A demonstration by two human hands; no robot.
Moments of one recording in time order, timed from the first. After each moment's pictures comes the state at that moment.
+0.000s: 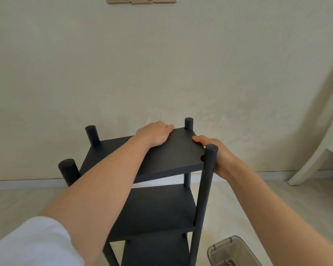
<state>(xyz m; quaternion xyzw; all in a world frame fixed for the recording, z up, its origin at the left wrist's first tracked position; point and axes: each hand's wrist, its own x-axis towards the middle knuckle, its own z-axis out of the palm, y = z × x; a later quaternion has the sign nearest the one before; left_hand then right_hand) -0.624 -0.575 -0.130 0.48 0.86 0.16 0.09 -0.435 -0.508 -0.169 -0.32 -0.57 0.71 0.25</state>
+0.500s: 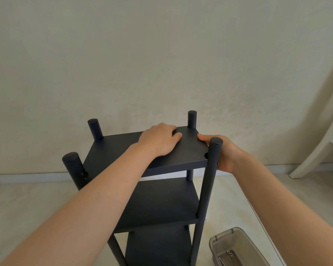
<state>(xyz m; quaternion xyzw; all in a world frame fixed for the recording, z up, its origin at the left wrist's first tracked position) -0.586 -0.614 -0.135 0.54 0.83 0.12 0.04 -0.425 -0.506 -0.169 -0.32 -0.51 0.78 0.18</state>
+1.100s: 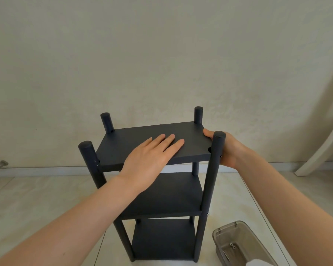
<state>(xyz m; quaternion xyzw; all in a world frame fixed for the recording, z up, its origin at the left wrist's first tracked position) -0.574 -0.703 -0.188 0.64 0.74 0.00 -0.21 -0.420 -0.517 -0.172 -0.33 -0.51 0.77 0.20</state>
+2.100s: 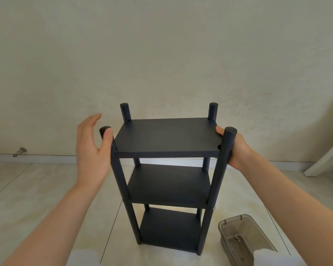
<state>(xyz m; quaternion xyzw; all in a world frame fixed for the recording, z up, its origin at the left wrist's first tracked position) -0.625 -0.816 -0.187 0.35 0.72 0.57 -0.20 -0.420 -0.554 -0.177 -0.37 -0.46 0.76 0.28</state>
